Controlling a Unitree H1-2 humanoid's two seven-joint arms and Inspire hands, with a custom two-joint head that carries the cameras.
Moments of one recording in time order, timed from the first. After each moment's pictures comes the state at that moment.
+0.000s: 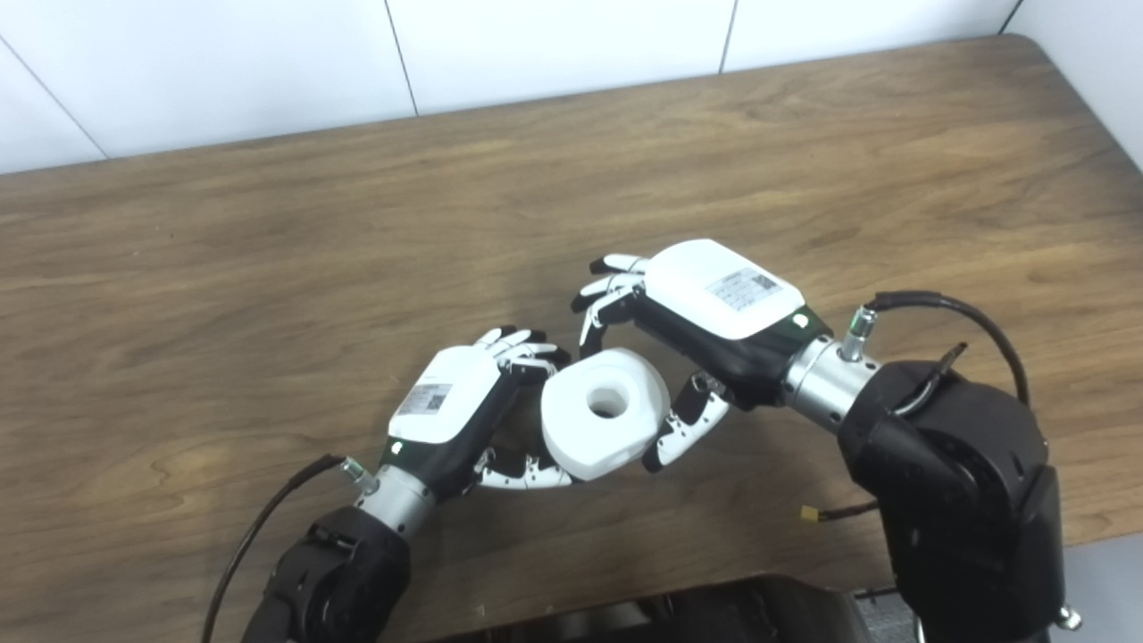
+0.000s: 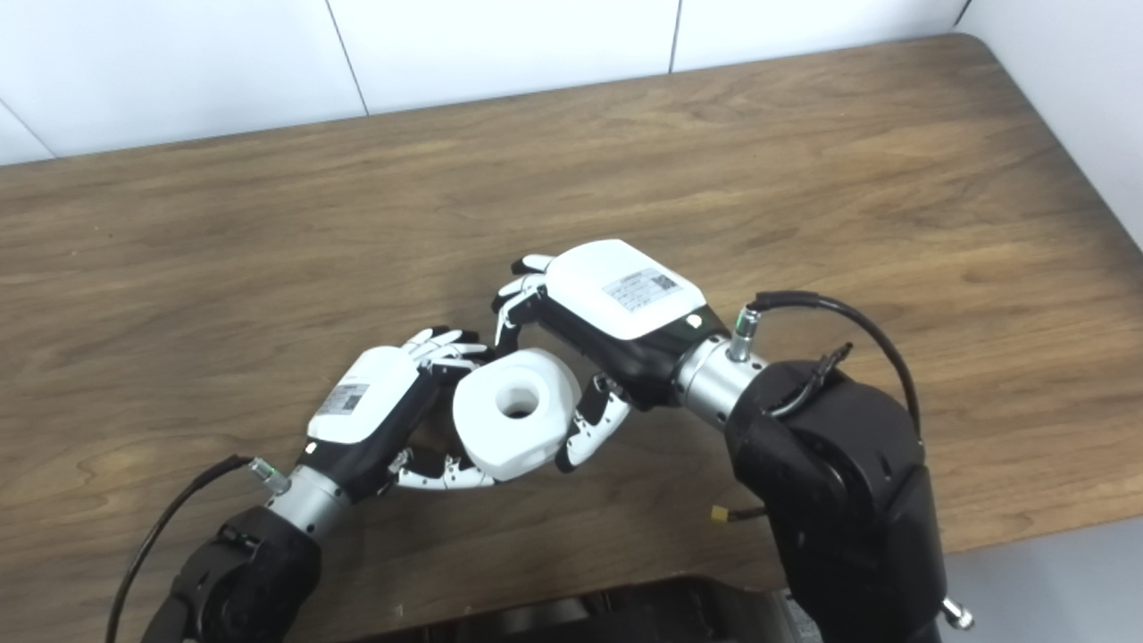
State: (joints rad) left arm 0.01 0.22 -0.44 -0.33 0.77 0.00 -0.33; right arm -0.10 -0.15 0.16 -0.90 -1.05 0.18 1.07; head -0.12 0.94
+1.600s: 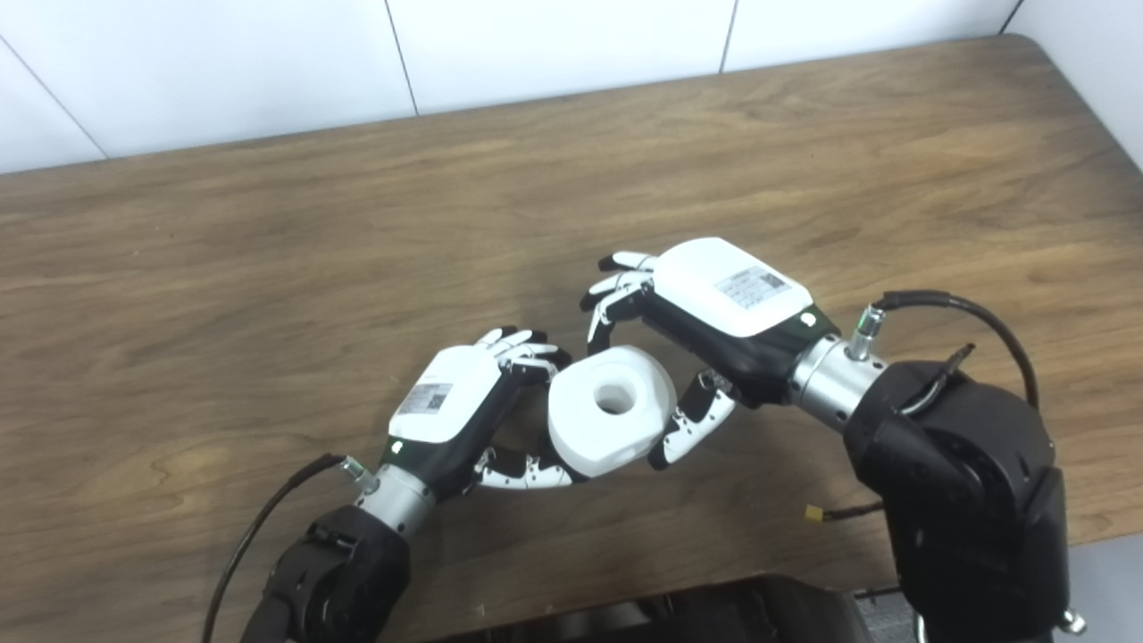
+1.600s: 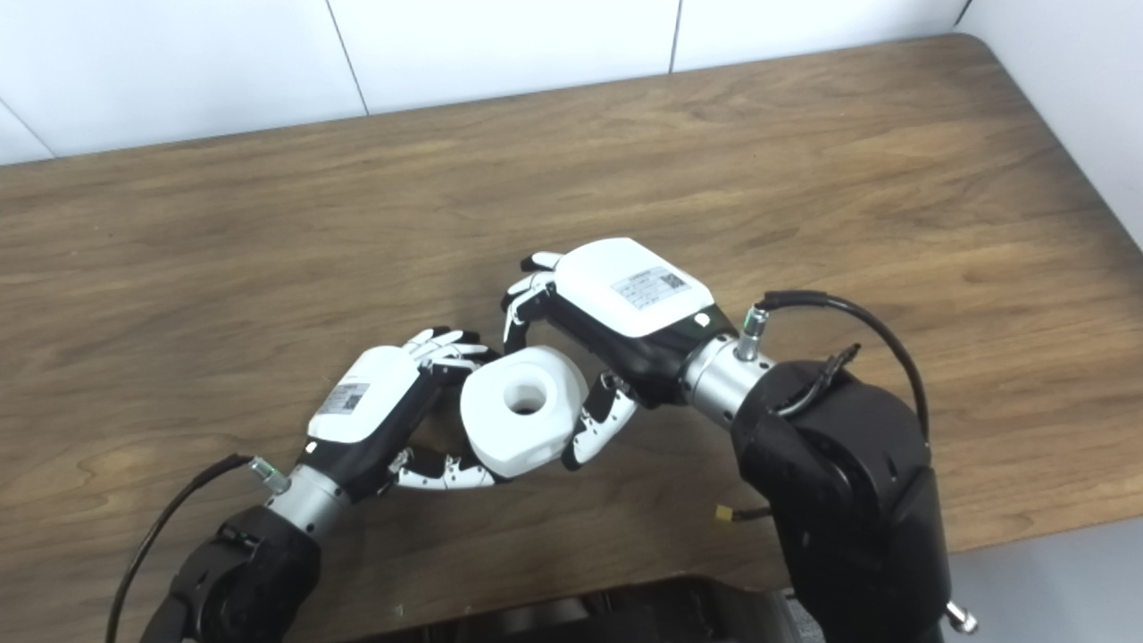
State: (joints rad) left arm 0.01 0.22 -0.44 -0.34 0.77 0.01 -0.34; right arm -0.08 -0.15 0.15 -0.90 -1.04 0.18 1.06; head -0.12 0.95
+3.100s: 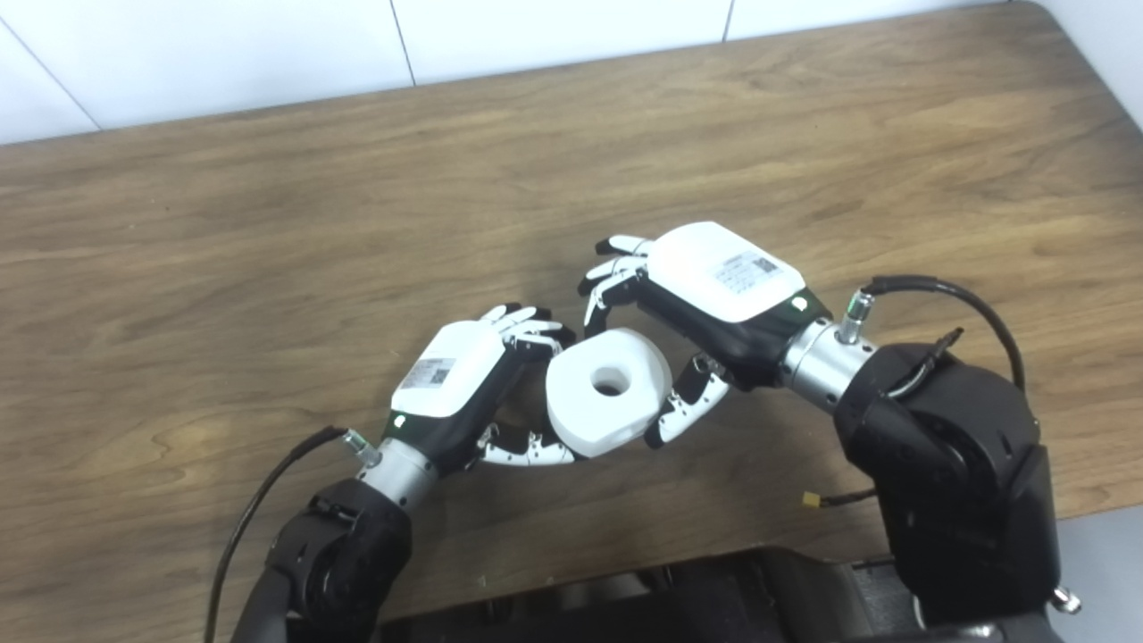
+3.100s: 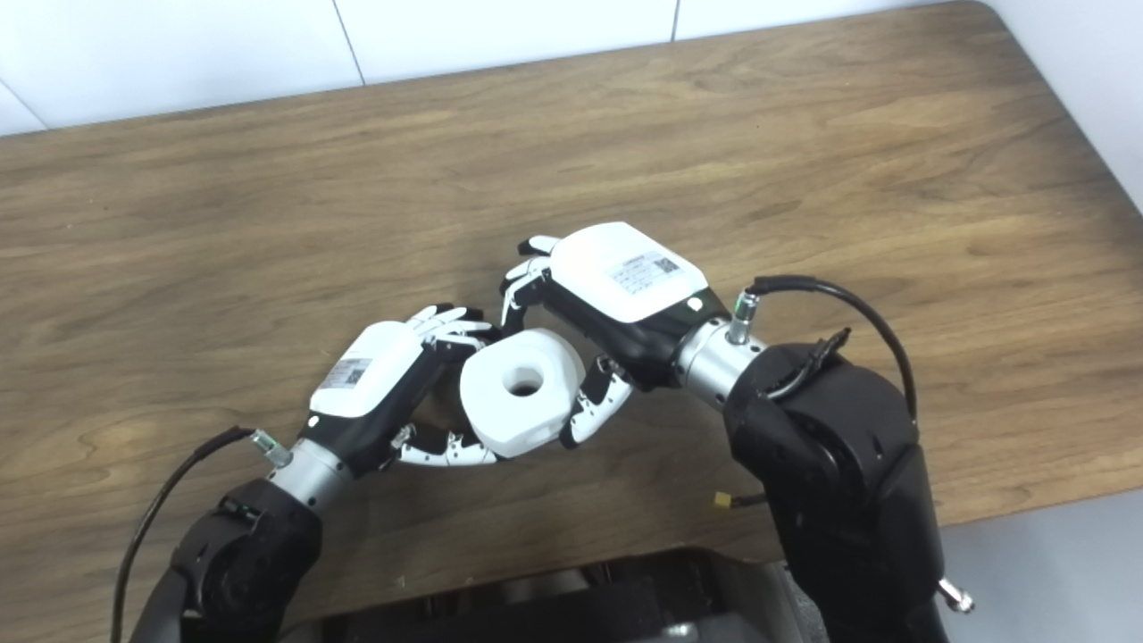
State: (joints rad) left arm 0.01 0.22 -0.44 -0.36 0.77 0.03 -0.37; right arm -0.06 -0.15 0.17 -0.86 -1.06 0.15 1.03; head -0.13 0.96
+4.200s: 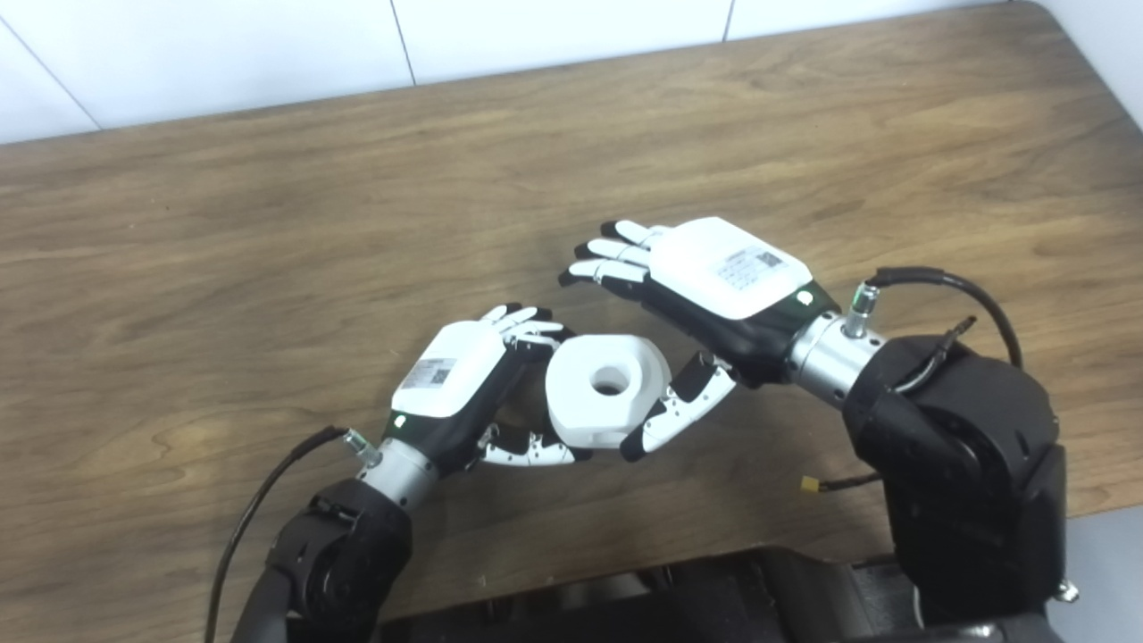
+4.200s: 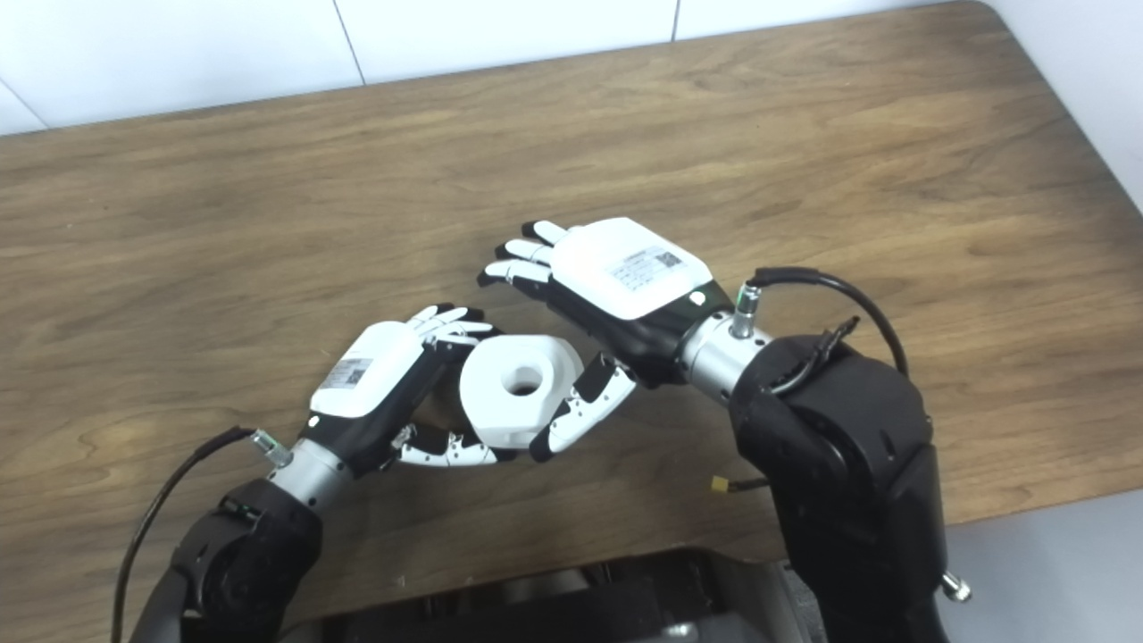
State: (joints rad) left arm 0.01 0.22 -0.45 -0.36 0.77 0.02 -0.37; right arm -0.10 -0.14 0.14 -0.91 -1.10 0.14 1.15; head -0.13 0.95
